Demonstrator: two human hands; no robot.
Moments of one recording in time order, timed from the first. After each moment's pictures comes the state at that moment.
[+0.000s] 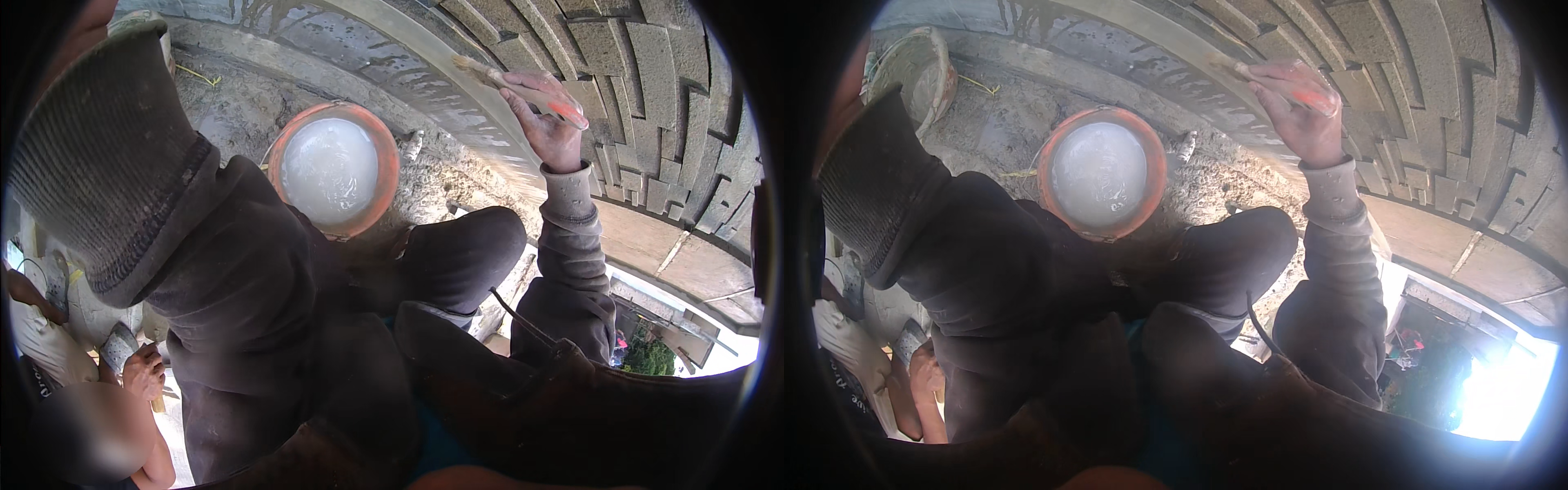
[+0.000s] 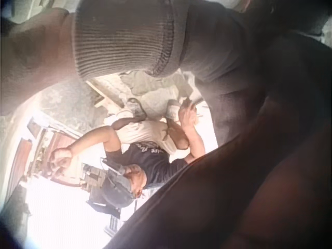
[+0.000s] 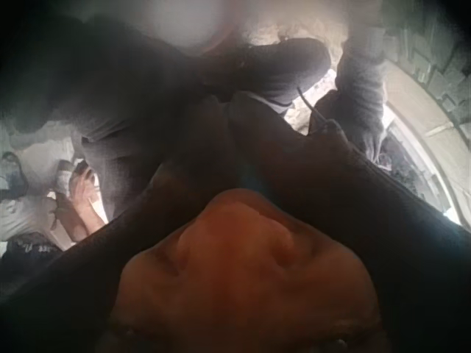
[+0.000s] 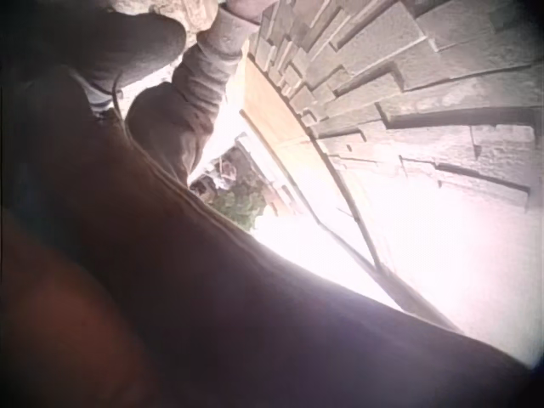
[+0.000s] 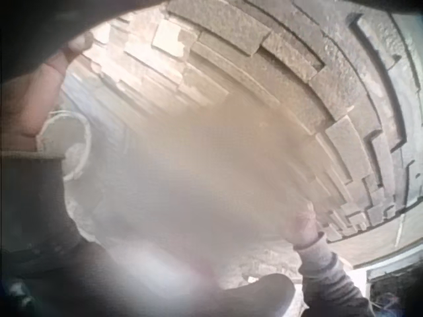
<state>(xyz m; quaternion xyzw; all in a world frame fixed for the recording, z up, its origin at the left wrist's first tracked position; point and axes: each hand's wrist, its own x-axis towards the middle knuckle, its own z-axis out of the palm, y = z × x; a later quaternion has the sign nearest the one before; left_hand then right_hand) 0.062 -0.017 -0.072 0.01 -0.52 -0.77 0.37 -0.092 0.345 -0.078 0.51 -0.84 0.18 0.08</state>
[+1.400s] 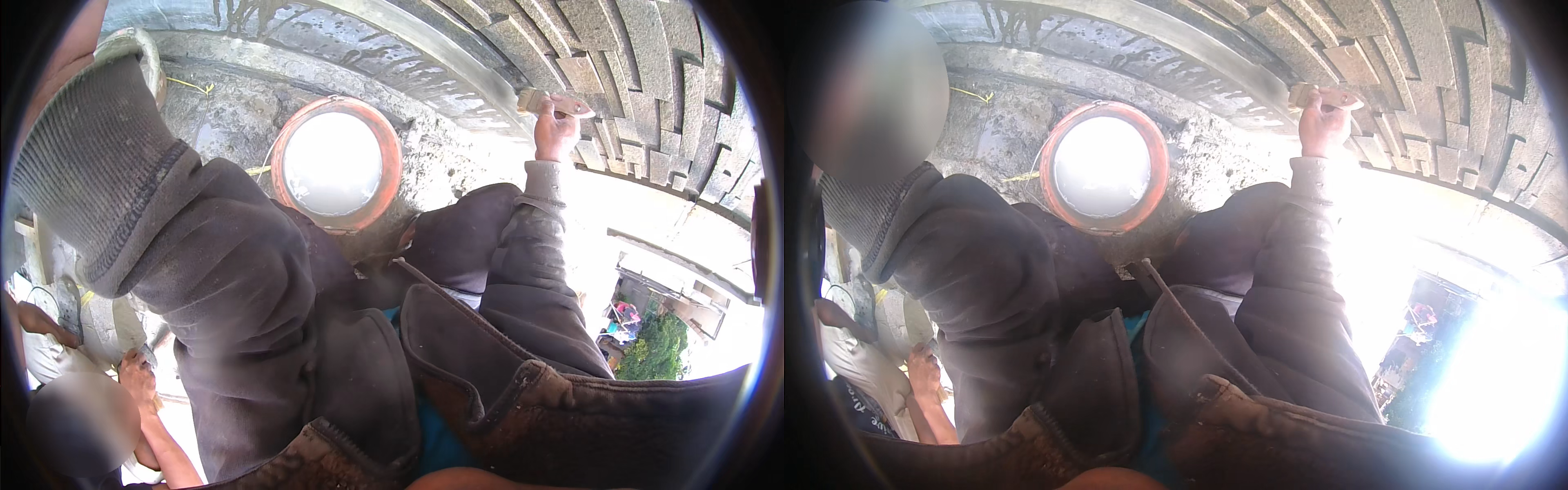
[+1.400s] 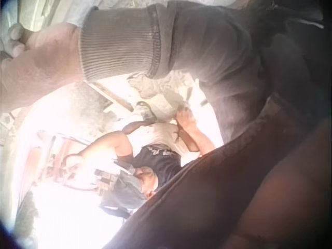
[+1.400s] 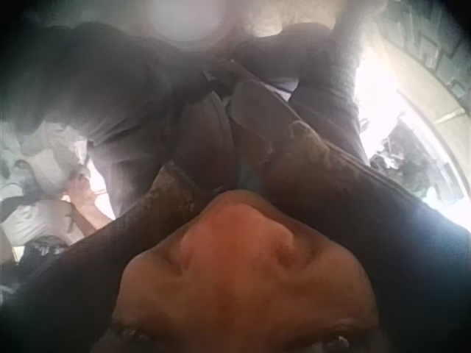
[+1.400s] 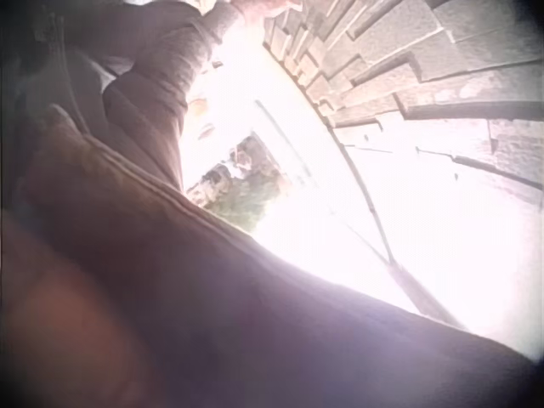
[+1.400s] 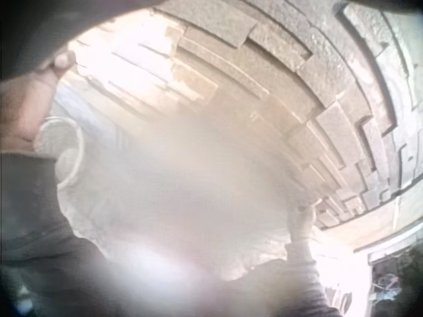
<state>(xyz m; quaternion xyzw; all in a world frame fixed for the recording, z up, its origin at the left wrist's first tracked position) 0.425 -0.094 -0.220 0.32 -0.77 -0.42 -0.35 -0.123 0.461 -0.169 0.05 -0.93 0.25 0.24</state>
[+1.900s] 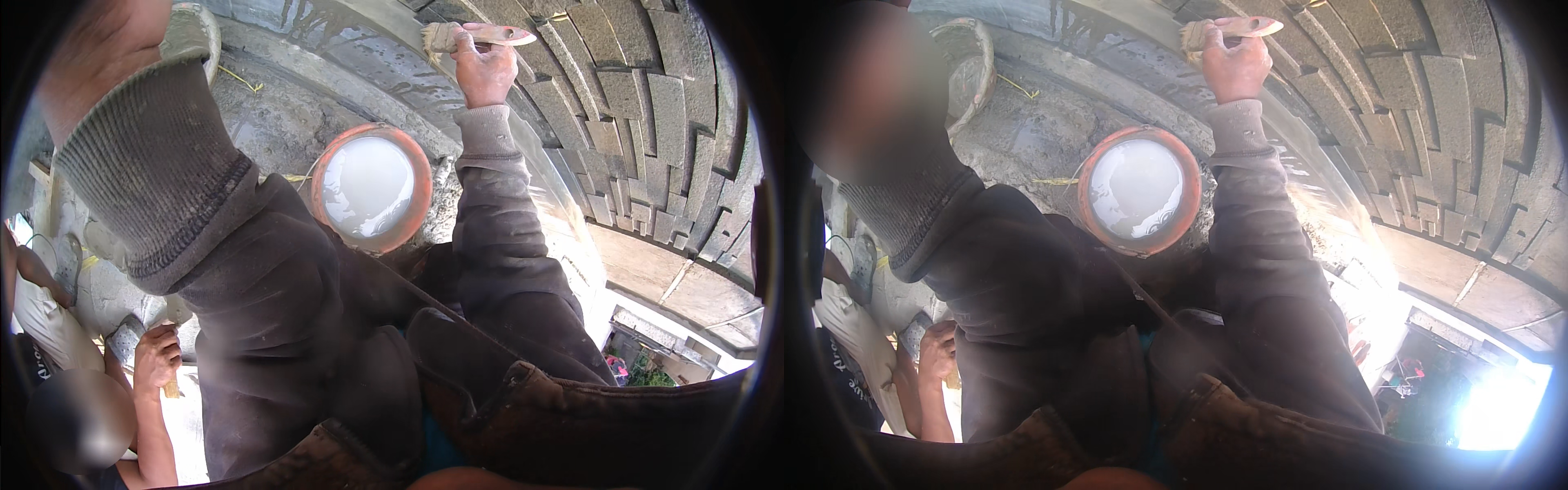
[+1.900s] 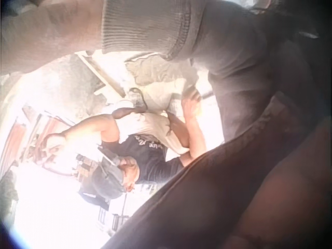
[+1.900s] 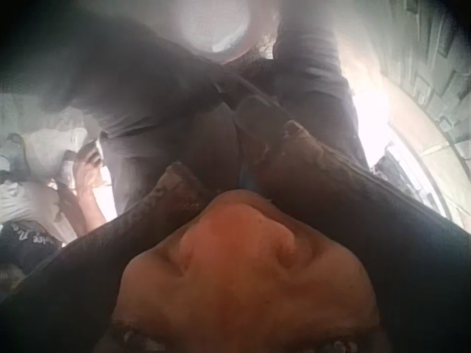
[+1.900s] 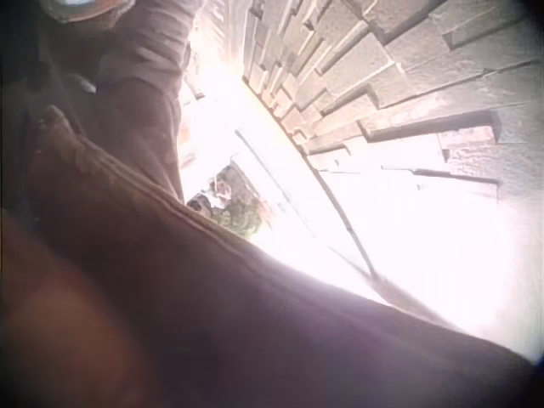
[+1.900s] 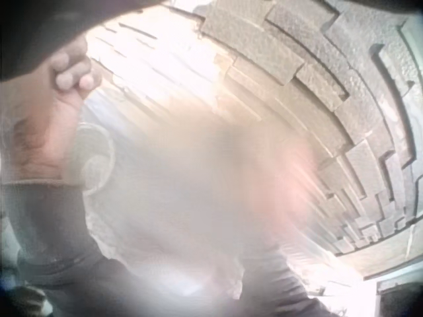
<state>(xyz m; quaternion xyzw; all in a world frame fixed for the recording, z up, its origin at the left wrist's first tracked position) 0.486 -0.096 -0.218 0.38 -0.74 -0.40 -0.39 -0.130 0.189 -0.200 0.22 -0.87 0.41 0.16</state>
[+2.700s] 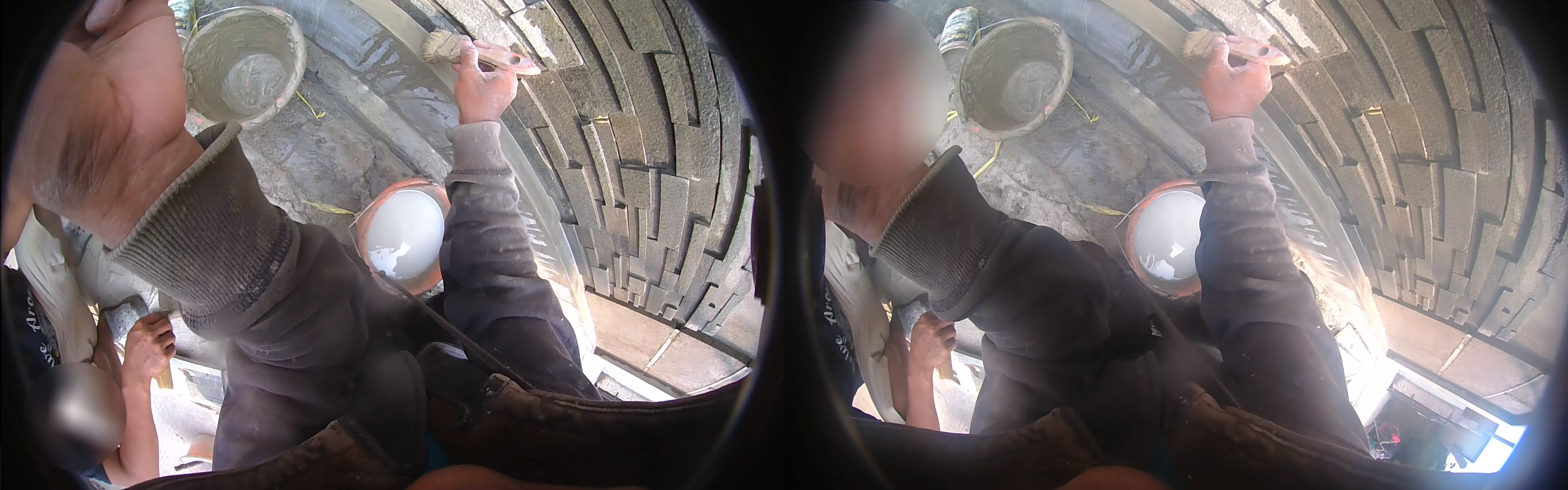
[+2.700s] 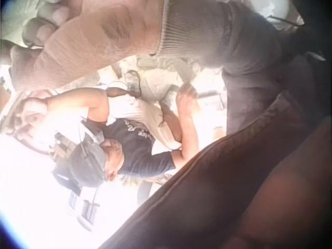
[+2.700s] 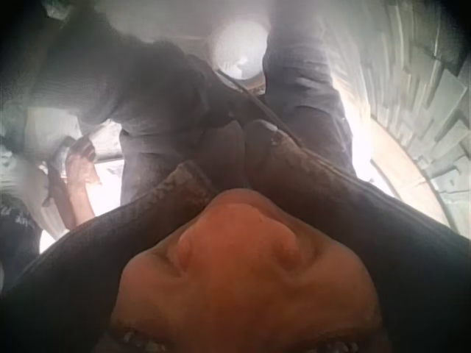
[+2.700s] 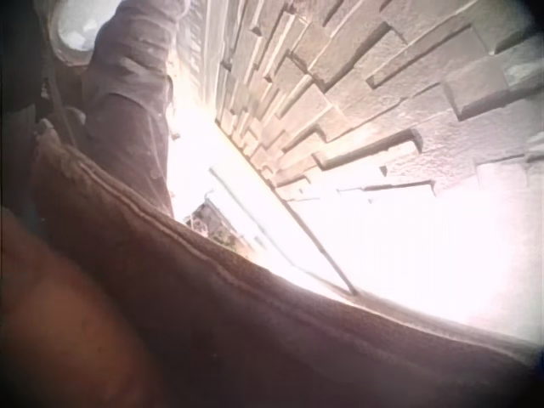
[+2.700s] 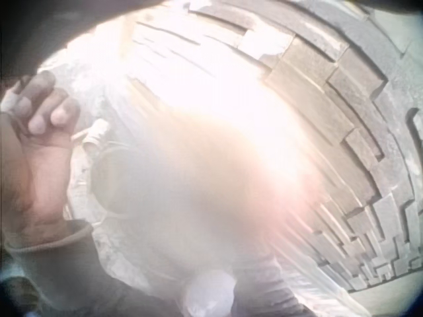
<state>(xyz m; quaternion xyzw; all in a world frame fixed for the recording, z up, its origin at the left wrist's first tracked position) 0.327 -0.089 -0.177 0.32 -0.76 -0.56 -0.07 -0.127 0.057 -0.213 0.29 -0.79 0.50 0.18</state>
